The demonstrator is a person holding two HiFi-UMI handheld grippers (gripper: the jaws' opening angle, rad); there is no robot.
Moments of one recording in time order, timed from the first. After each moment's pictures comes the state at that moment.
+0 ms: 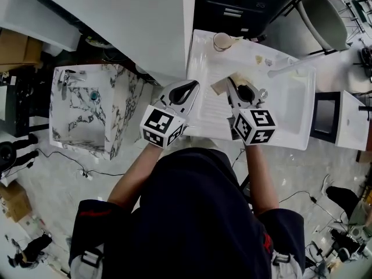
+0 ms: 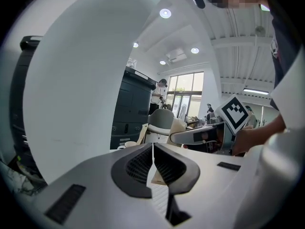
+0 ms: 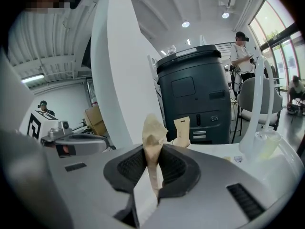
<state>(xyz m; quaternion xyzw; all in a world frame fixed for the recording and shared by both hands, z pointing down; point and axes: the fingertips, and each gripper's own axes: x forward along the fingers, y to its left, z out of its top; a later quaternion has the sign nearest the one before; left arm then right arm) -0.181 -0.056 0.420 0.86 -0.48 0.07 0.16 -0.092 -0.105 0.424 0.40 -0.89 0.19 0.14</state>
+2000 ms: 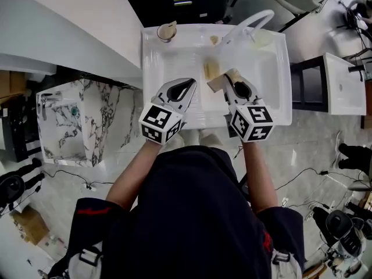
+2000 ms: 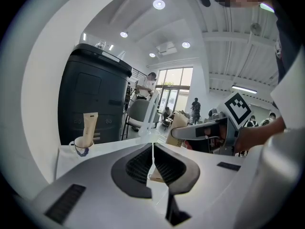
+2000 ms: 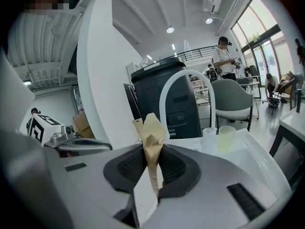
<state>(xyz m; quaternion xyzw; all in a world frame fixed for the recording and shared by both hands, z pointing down) -0.008 -0.066 0.434 0.89 -0.40 0.10 0.17 0.085 -0.097 0.425 0.47 -0.85 0.21 0.11</state>
